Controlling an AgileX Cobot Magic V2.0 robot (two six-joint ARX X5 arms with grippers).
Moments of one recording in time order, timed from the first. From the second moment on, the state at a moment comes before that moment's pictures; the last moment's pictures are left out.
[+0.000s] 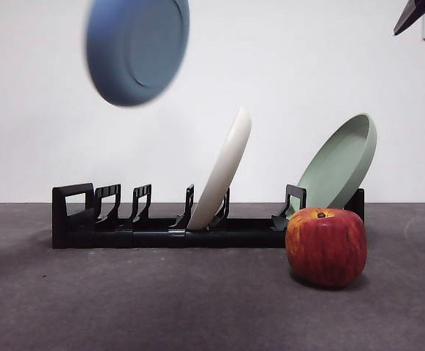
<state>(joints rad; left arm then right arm) -0.41 1.64 2.03 -1.15 0.41 0.11 -0.03 0.94 0.87 -0.47 -0.44 0.14</state>
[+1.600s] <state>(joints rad) -1.13 1.56 1.05 -0.63 -0.37 -0.16 -0.03 0.94 0.87 -0.47 -0.44 0.14</state>
